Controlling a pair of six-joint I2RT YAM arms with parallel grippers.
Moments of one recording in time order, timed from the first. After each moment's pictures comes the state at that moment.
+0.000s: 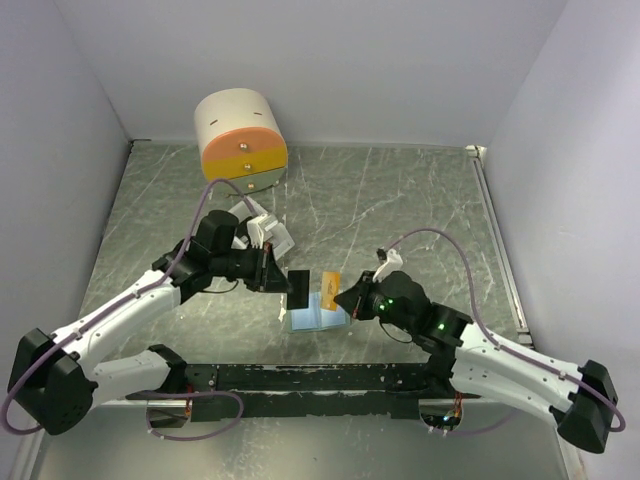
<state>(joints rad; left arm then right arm) -0.61 1.09 0.77 -0.29 0.69 -0.52 0.95 0.67 0.40 -0.11 0.12 0.86</state>
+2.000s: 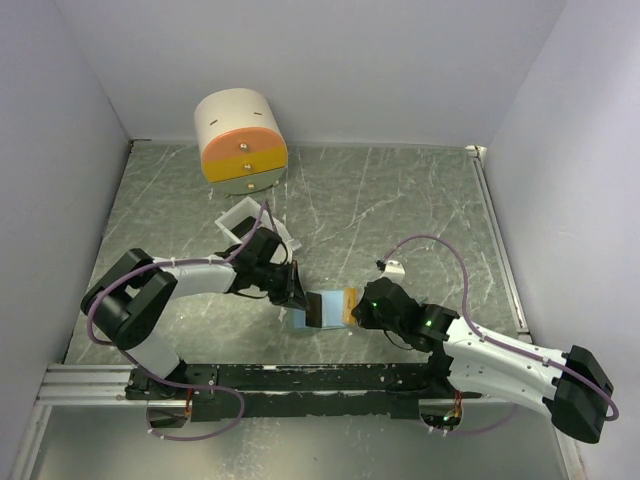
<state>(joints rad) -0.70 1.62 0.72 0.00 0.61 -0.77 0.95 0.83 0.38 -0.33 0.27 0.87</state>
